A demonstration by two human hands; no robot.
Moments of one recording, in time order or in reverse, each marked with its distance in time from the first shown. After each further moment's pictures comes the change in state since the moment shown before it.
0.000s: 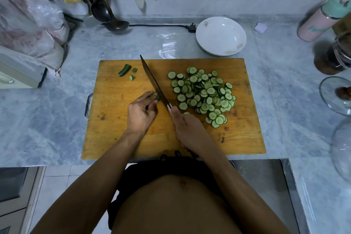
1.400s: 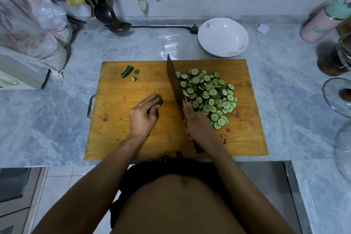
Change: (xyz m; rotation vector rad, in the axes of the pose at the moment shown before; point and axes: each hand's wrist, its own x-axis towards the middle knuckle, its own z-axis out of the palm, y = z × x) left_hand -0.008 -0.004 0.002 -0.024 0.060 0.066; right_hand 0.013 0.016 -0.009 0.140 0.101 0.110
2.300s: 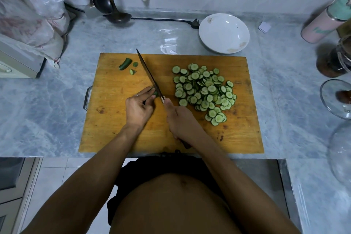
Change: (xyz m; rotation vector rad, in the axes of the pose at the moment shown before) left_hand 0.008 -0.003 0.003 -0.049 0.011 -0.119; right_hand 0.005 -0.020 0.023 -0.183 -0.140 -0.094
